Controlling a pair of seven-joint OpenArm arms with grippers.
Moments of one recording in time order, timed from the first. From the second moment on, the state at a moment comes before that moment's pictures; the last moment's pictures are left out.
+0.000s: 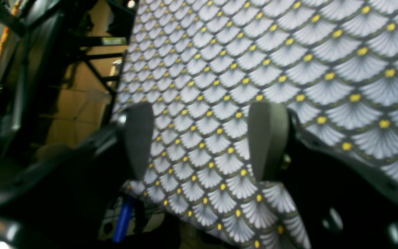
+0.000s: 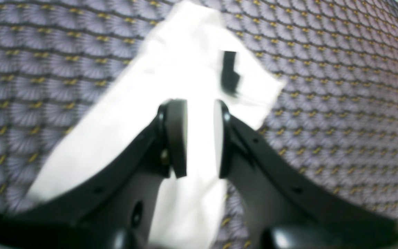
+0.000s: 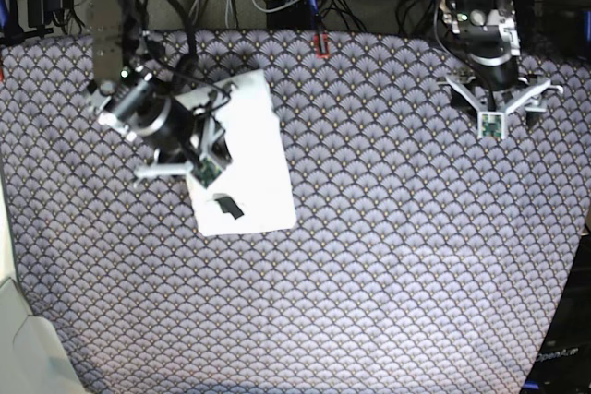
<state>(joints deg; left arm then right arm) 25.8 -10.0 -5.5 110.1 21.7 10.0 33.2 -8.7 6.7 -1.8 112.3 -1.0 40.2 -48.4</state>
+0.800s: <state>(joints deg) 34.0 -9.9 -3.9 111.4 21.8 10.3 33.2 -11.7 9.3 -0.9 106.7 -1.4 40.1 -40.0</state>
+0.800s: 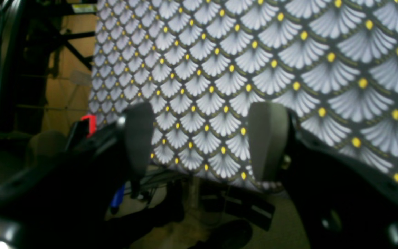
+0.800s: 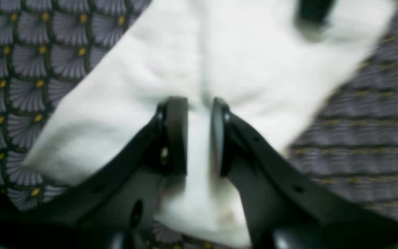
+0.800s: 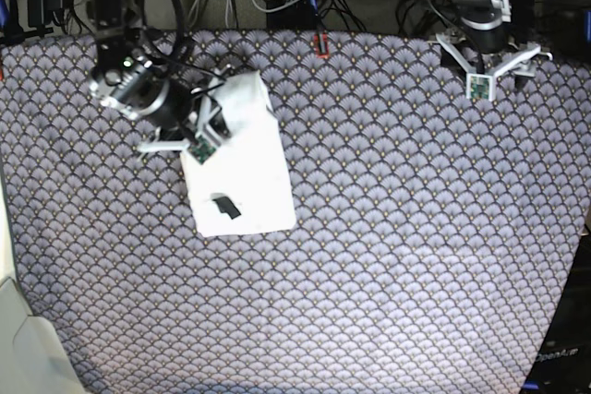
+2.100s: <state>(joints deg) 50.2 -24.6 15.4 106.5 -5.4 11.0 32.8 -44.2 -5.8 43.3 103.0 -0.8 40.1 -31.3</state>
